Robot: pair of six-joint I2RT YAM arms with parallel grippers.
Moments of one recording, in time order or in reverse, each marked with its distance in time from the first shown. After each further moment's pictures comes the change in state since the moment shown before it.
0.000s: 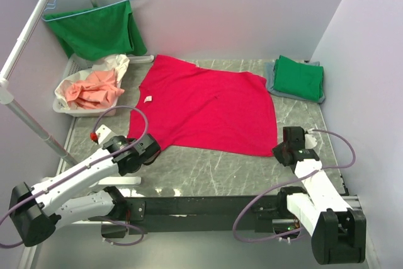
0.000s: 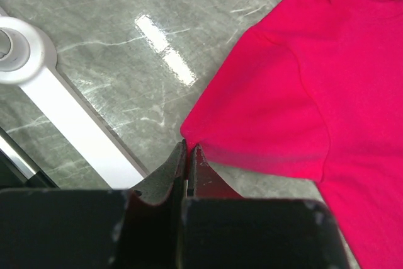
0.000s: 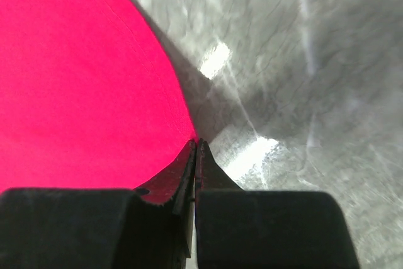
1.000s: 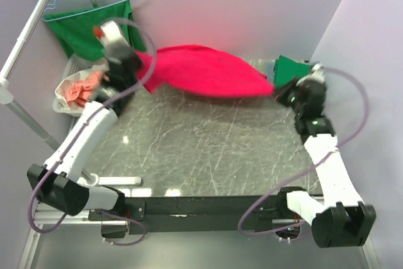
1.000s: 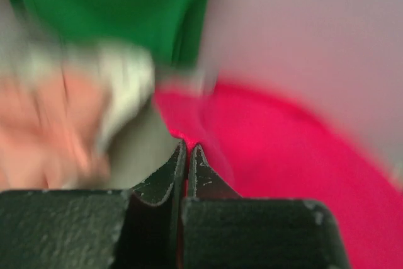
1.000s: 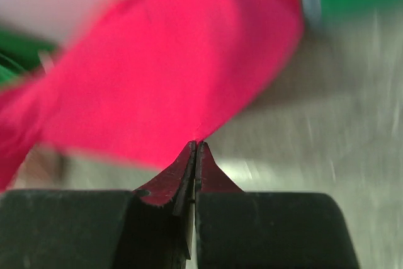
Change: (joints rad) left arm 0.445 0.377 0.675 1.173 0.193 1.485; right arm 0.000 0.129 0.597 0.268 -0.235 -0.376
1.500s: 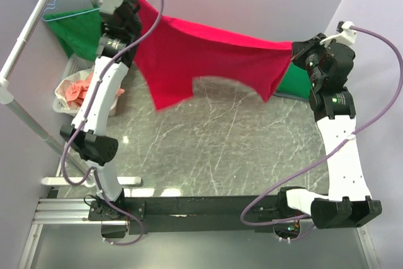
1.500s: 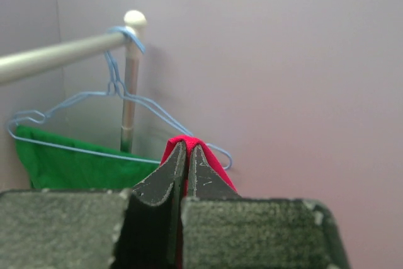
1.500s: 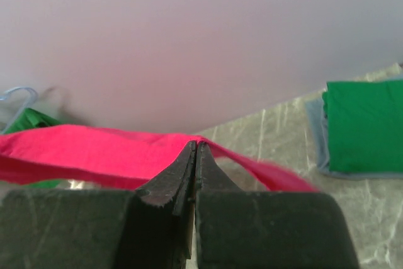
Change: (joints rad) left arm 0.032 0.512 0.819 0.159 -0.081 0.352; right arm 0.000 0.159 0.475 -0.066 0.100 -0.075
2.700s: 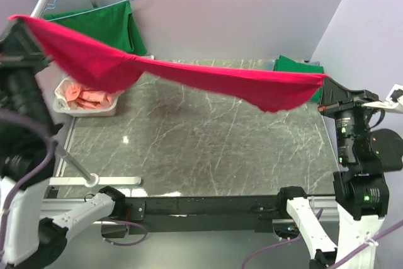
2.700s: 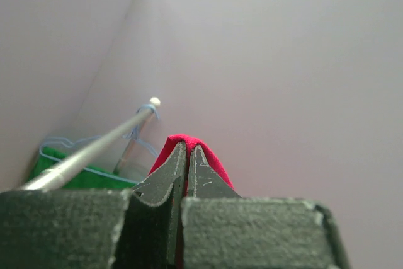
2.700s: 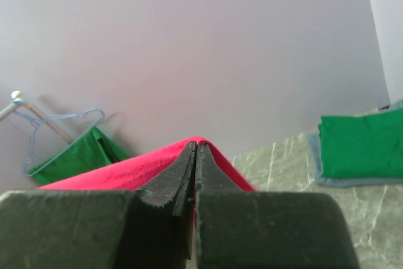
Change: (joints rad) left arm -0.122 -0.908 -0.564 0.012 0.021 -0.102; right arm 0.018 -0.534 -0.106 -0.164 0.071 -0.005
